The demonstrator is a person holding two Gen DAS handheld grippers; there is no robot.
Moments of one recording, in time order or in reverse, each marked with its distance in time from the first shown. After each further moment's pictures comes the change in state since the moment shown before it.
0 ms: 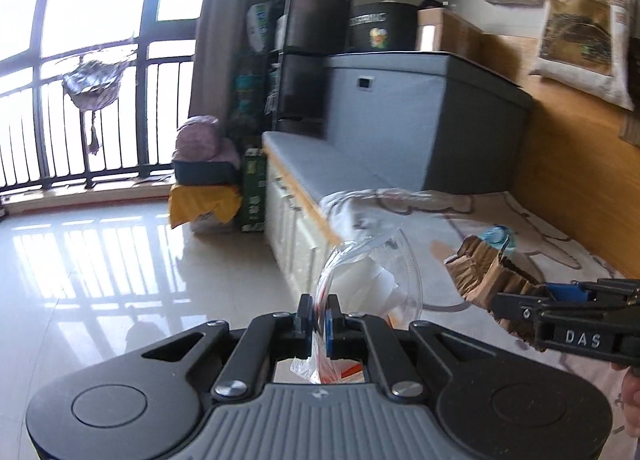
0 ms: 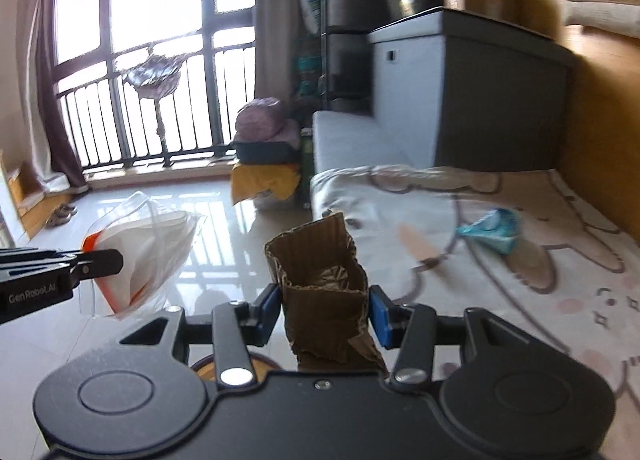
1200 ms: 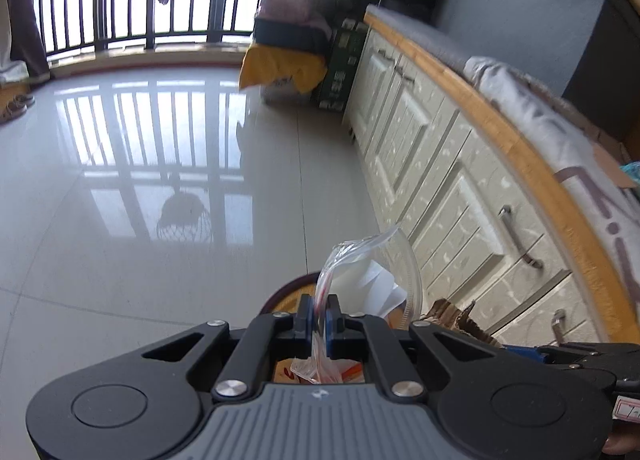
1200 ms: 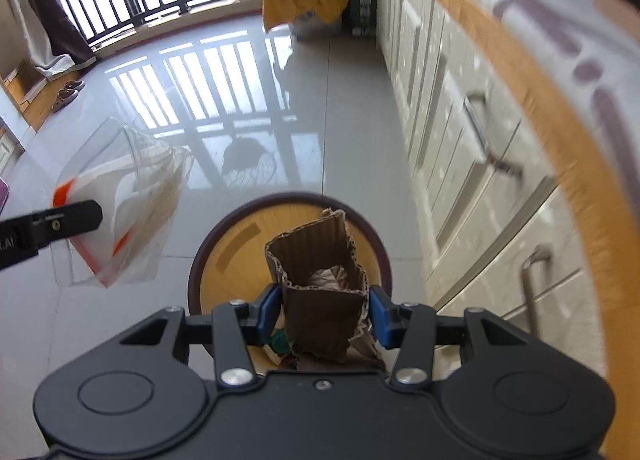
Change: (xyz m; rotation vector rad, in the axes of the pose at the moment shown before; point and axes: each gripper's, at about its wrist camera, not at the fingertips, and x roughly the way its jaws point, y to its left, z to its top) left arm 0.128 0.113 -0.118 -0.217 0.324 0.139; right arm 0.214 0.094 -0.124 0.018 0.499 0.100
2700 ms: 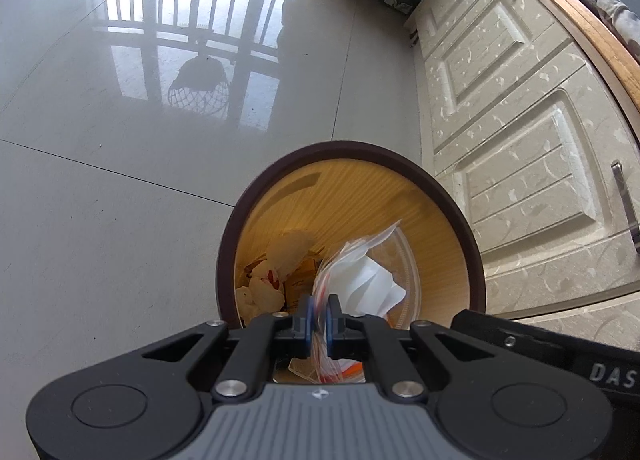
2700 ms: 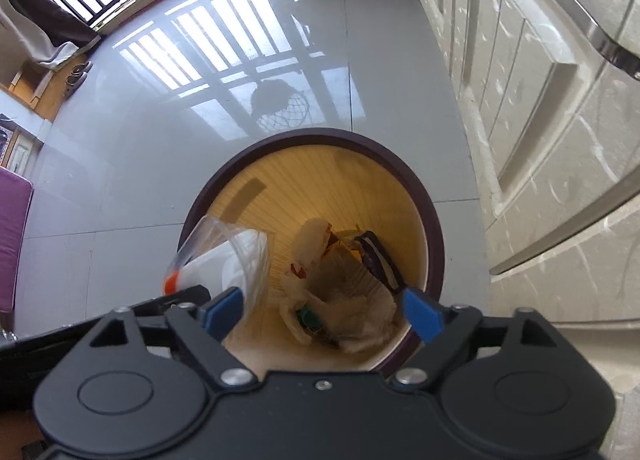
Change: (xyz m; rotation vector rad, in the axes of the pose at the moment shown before) left arm 0.126 0.032 -0.058 -0.283 0.295 0.002; right arm 0.109 -0.020 0.008 0.084 0.194 0.158
